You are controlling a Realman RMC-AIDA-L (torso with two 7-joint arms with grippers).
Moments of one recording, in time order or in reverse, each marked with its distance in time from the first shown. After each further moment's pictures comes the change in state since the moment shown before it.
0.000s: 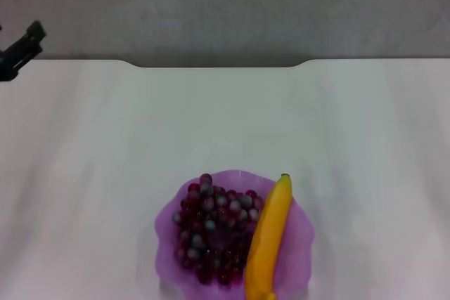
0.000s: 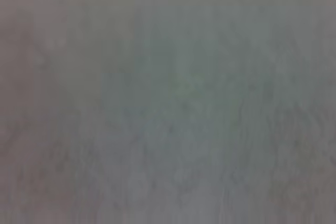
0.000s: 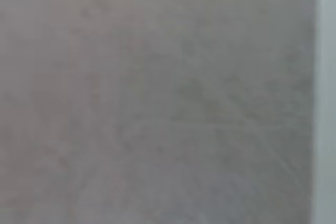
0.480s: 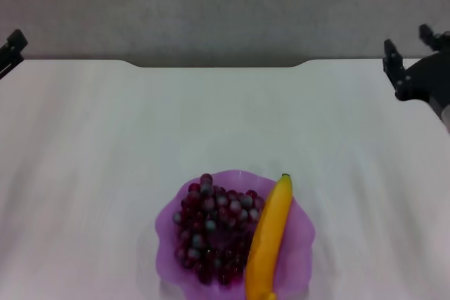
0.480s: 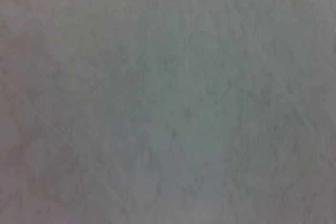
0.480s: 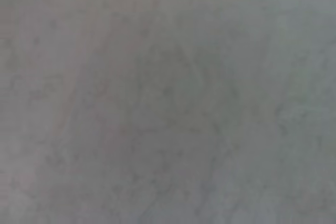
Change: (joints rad) left arm 0.002 0.008 0.009 0.098 0.000 0.126 -0.005; right arm 0.122 -0.005 -0.121 0.115 -0.170 0.082 0.022
